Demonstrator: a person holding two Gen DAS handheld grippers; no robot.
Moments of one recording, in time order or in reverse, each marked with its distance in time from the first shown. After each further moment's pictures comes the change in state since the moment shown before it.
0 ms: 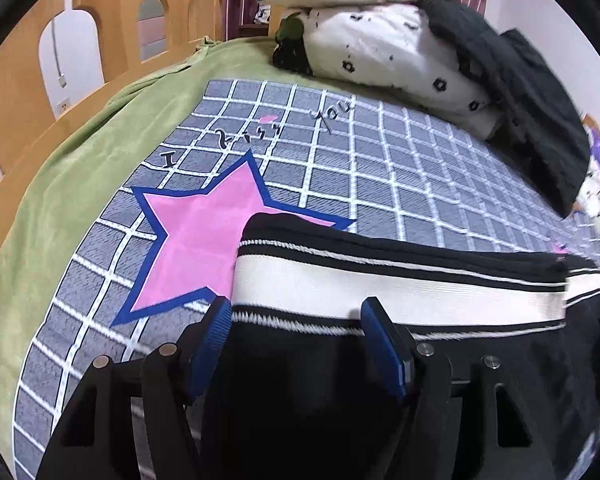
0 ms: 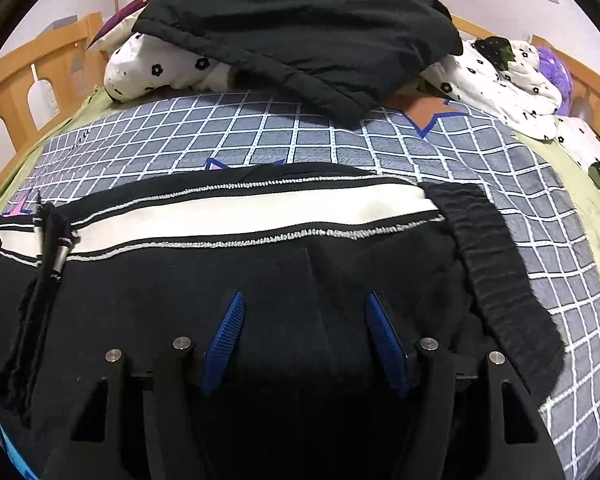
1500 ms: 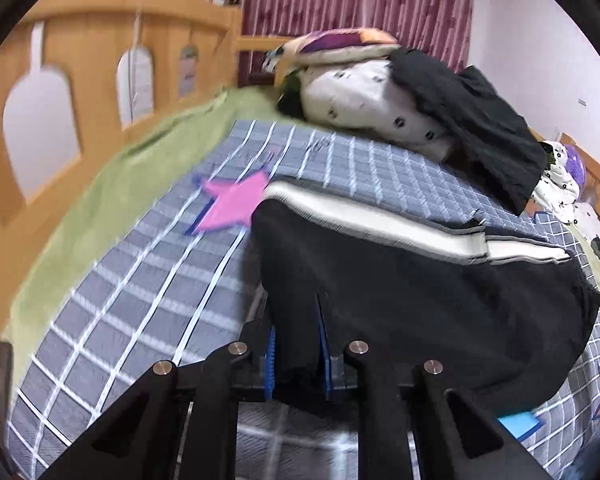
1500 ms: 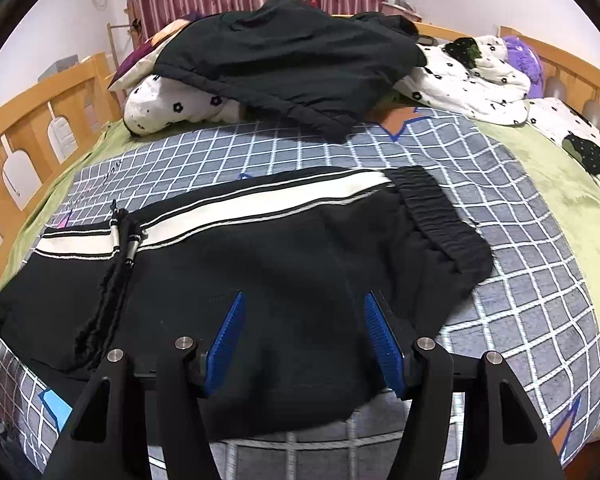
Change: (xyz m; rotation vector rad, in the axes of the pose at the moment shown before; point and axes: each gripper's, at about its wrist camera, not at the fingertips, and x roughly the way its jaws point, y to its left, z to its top) left arm -0.129 -0.019 -0.091 -0.011 -0.196 -0.005; right arm -0.098 -0.001 -0.047 0.111 -0.077 0.037
